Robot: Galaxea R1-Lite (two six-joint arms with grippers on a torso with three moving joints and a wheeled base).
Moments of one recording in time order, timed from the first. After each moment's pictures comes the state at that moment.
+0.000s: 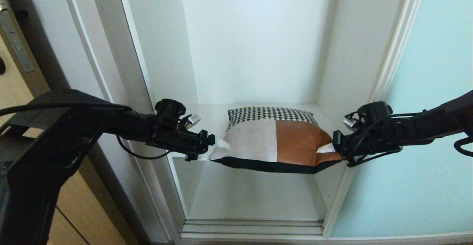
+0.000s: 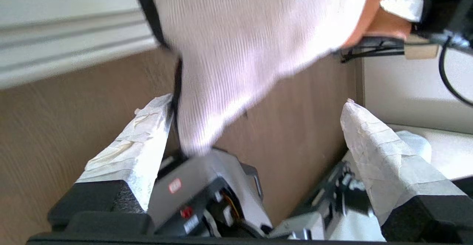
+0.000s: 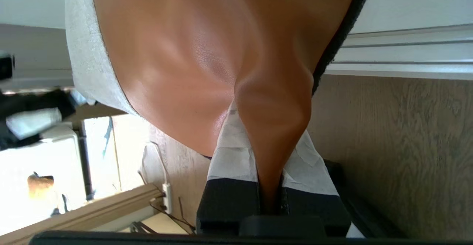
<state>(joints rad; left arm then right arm) -0.19 2.31 -1.59 0.11 -0.81 -0.39 0.01 2.23 -1.43 0.02 0.64 0.54</state>
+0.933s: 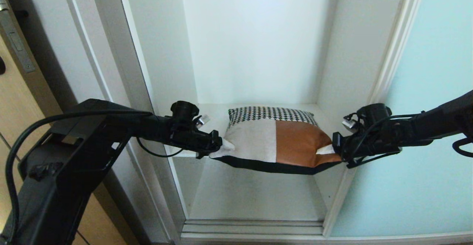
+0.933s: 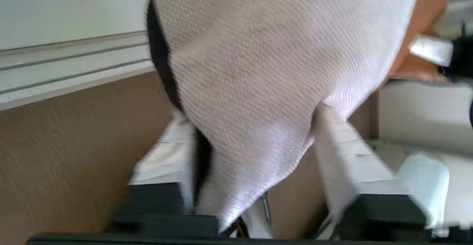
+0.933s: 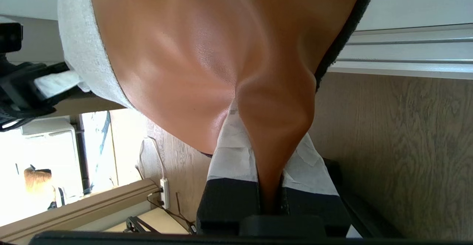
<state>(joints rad) -0.24 2.45 -1.77 0.11 -0.71 -0.46 0.01 2.23 -1.43 0.03 0.65 0.51</state>
